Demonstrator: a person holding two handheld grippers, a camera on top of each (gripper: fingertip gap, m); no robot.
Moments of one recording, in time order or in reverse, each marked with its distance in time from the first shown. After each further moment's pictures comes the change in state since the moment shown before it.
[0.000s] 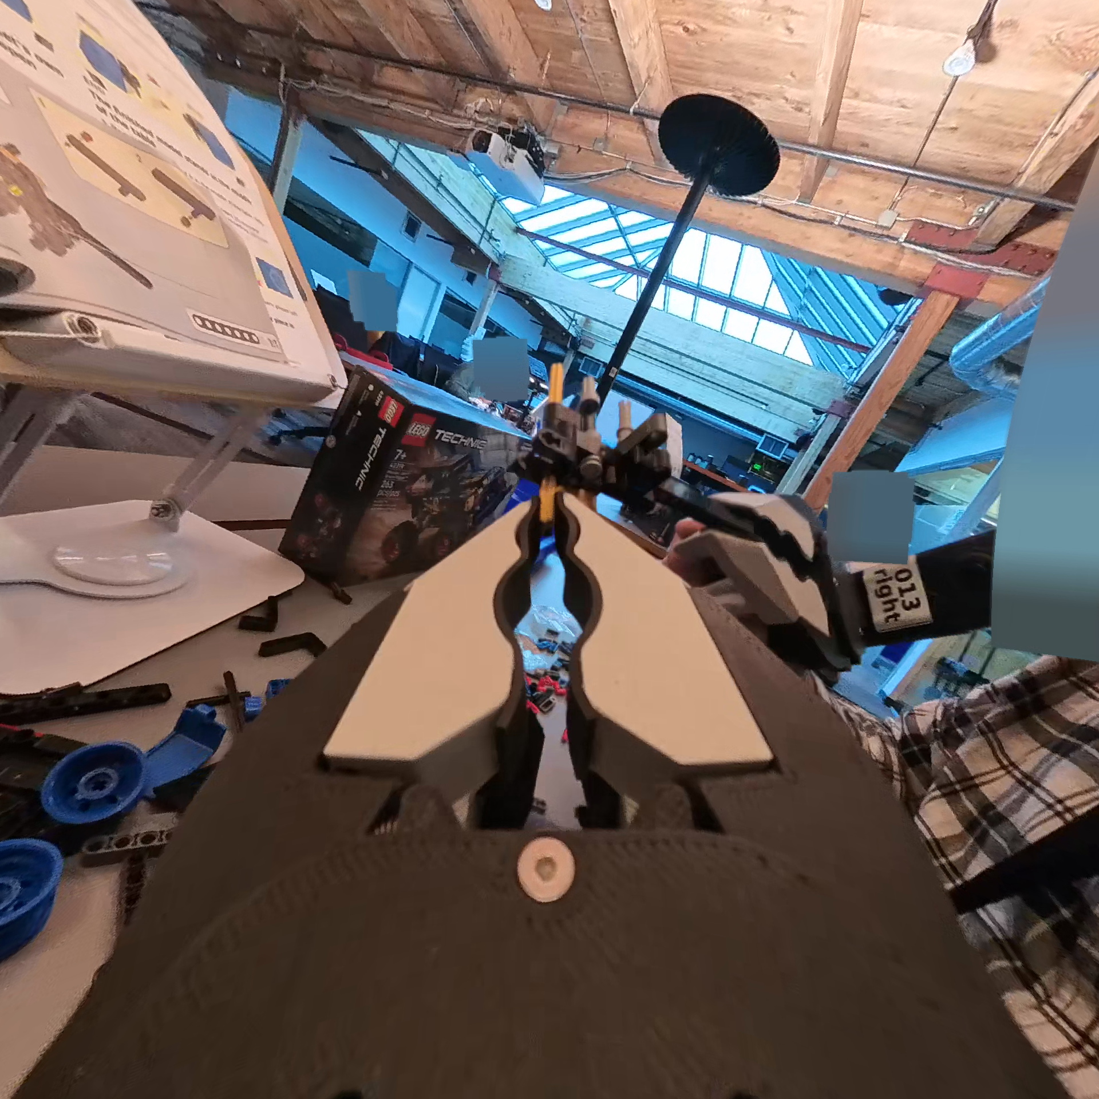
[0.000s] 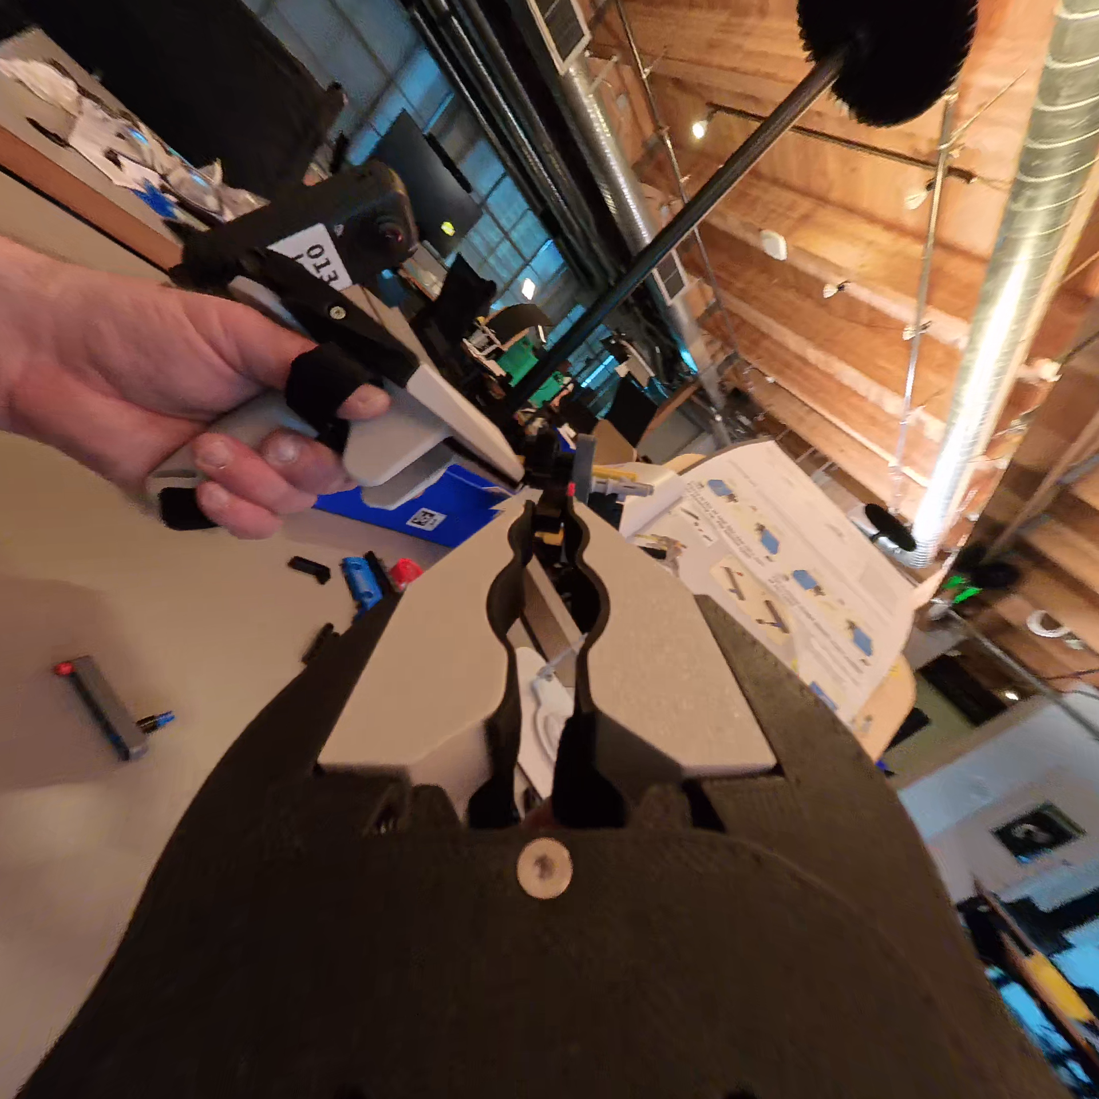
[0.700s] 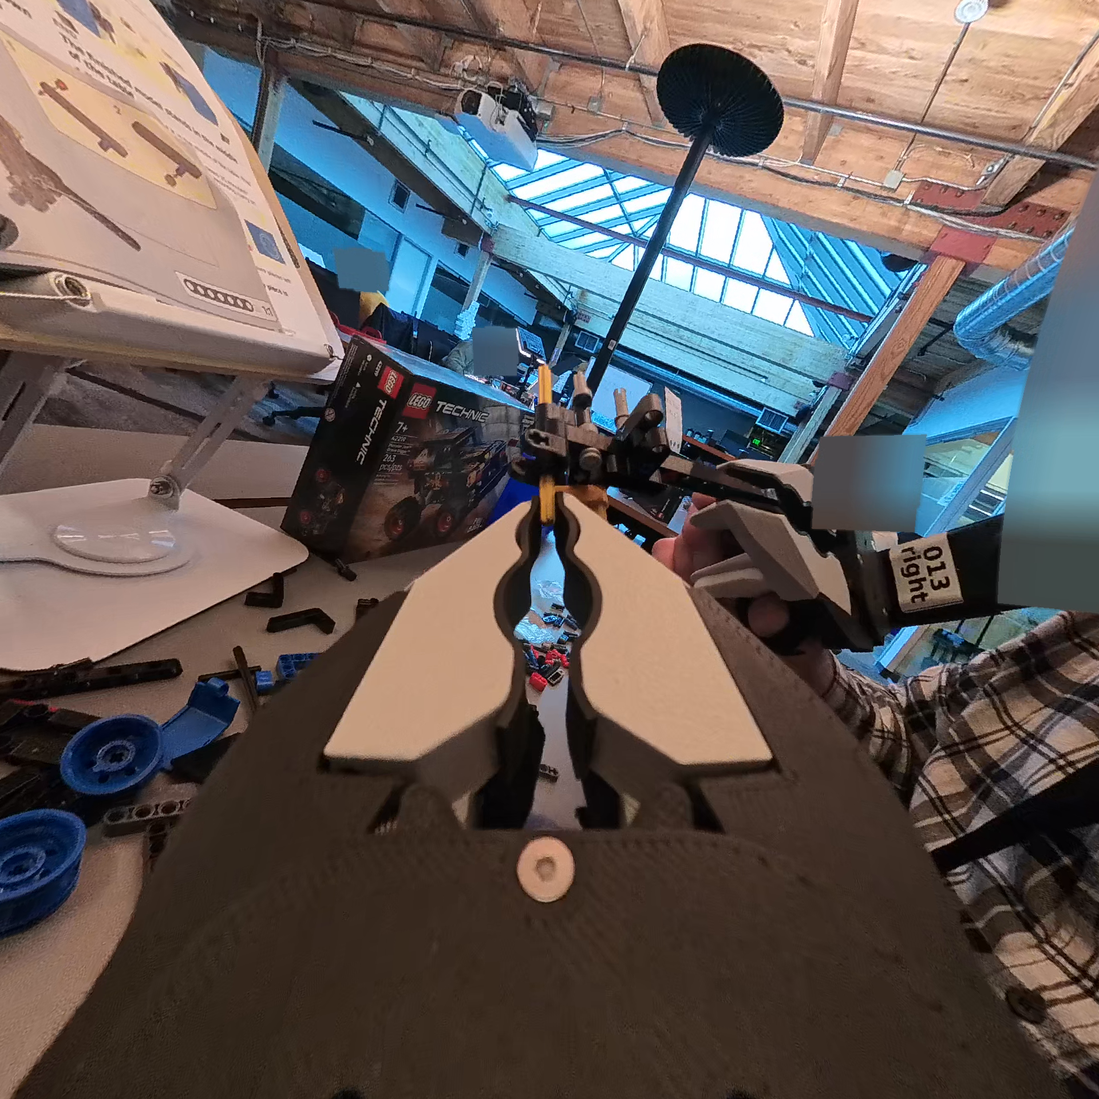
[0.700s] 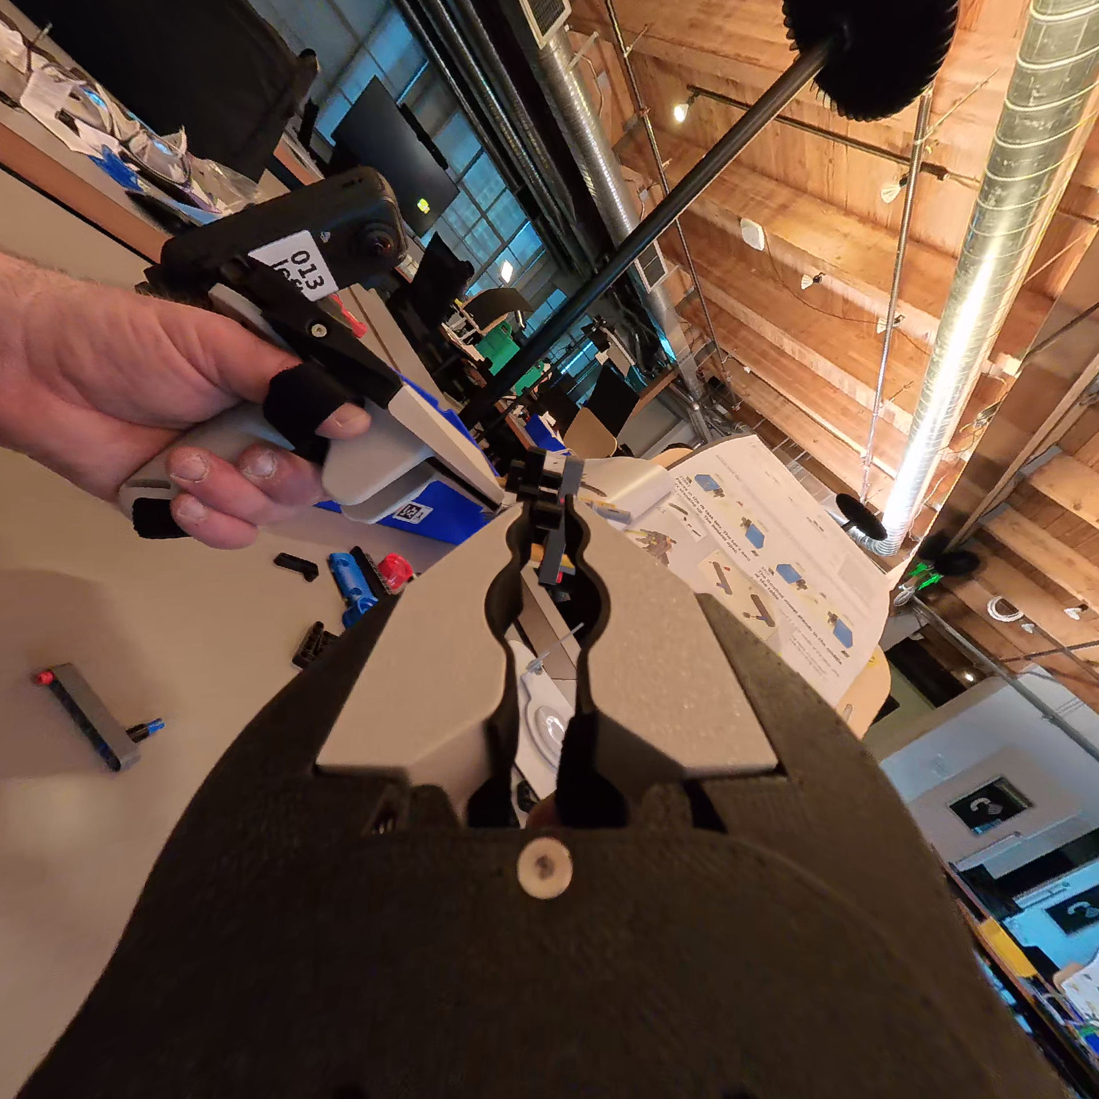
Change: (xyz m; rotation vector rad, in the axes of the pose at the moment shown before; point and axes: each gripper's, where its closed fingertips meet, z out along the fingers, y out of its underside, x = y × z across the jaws) left arm -0.006 0.013 -0.004 -0.044 0.011 0.012; right arm -0.005 0.000 0.006 -0.024 0.031 -0.015
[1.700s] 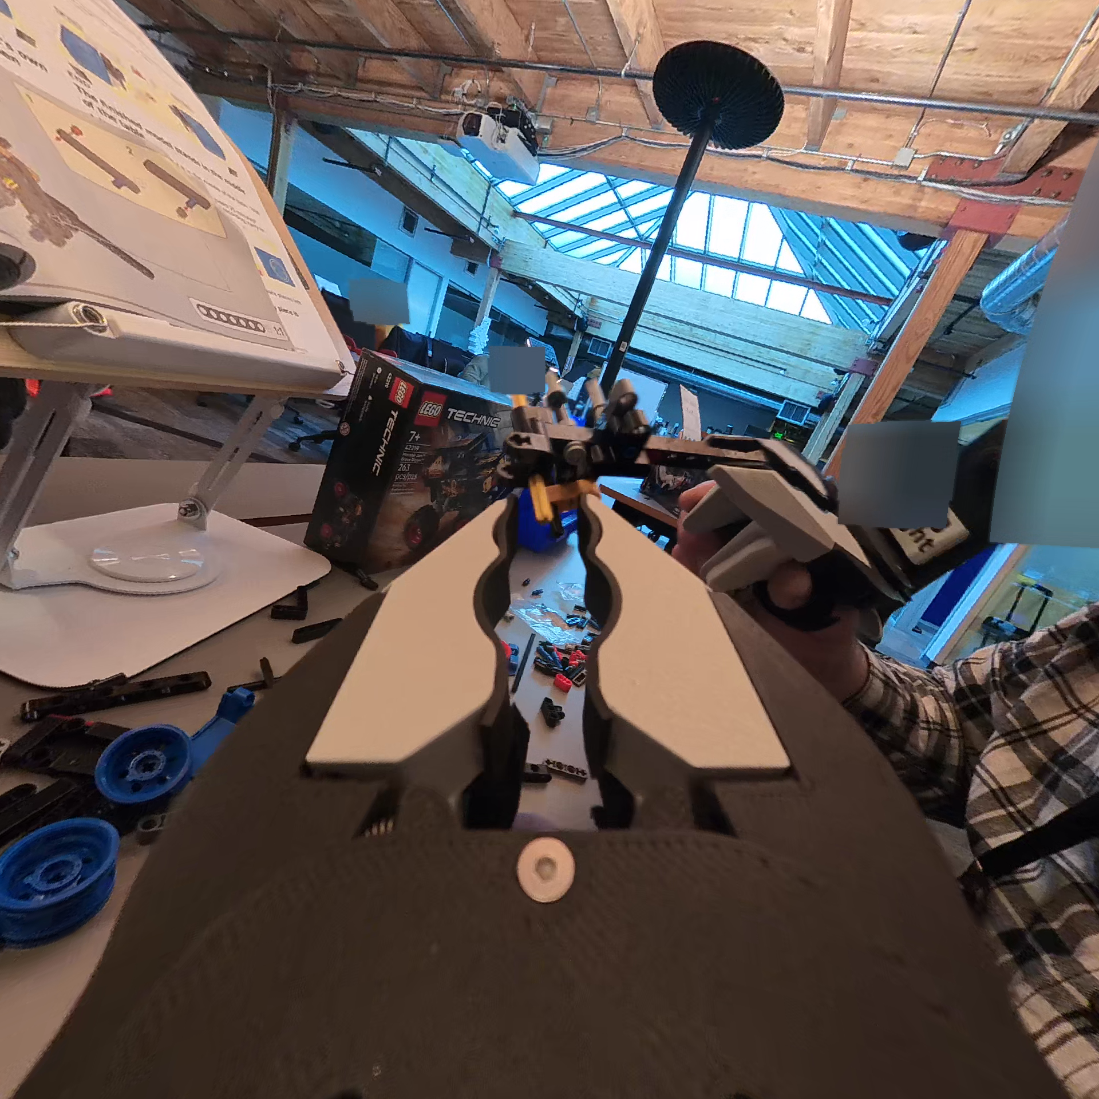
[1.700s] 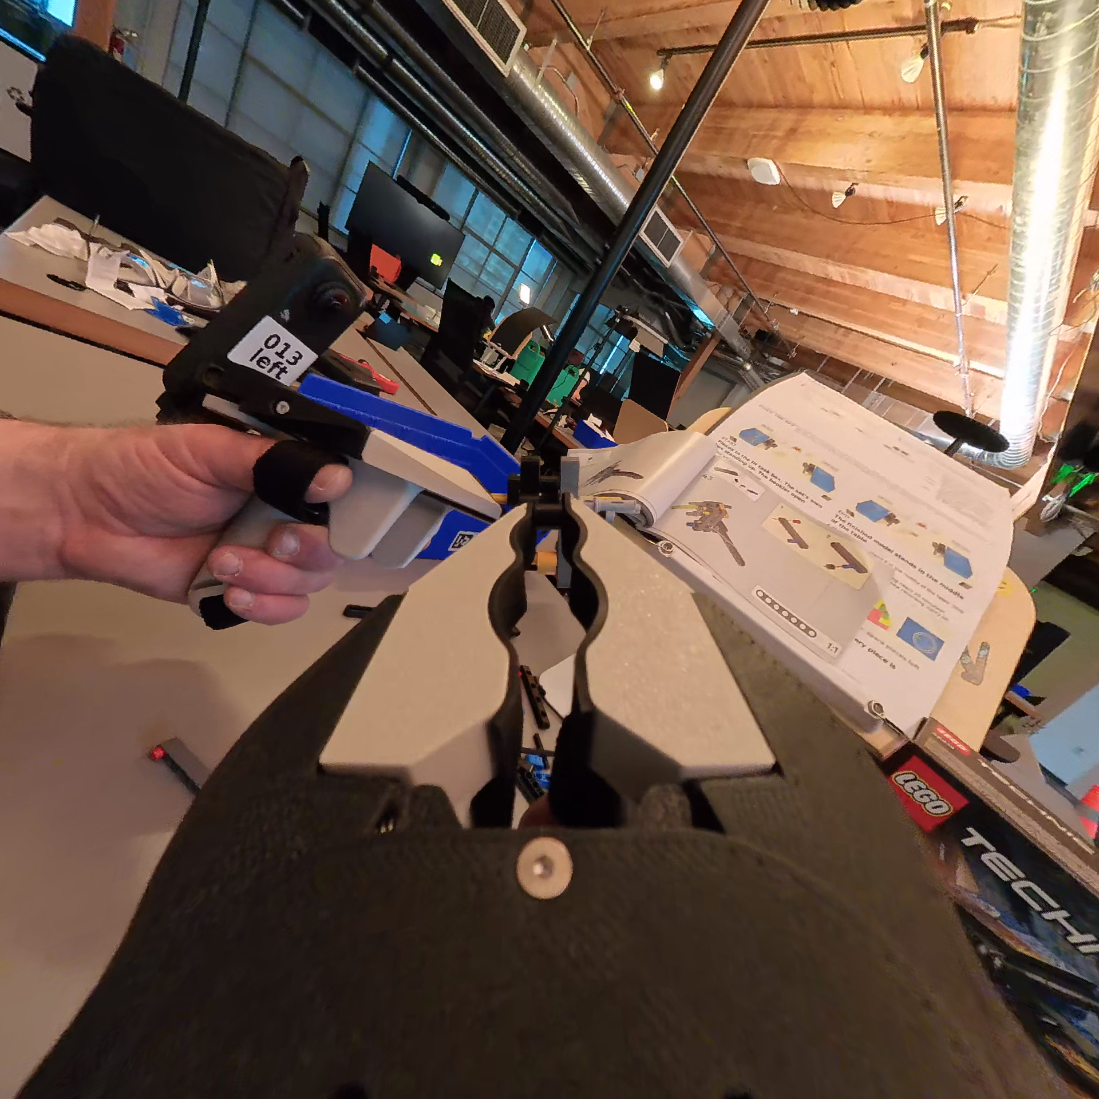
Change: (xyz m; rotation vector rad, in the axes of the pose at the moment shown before) left arm -0.002 0.005 0.000 0.018 -0.014 0.075; right arm 0.007 0.007 0.007 0.020 -0.019 0.281
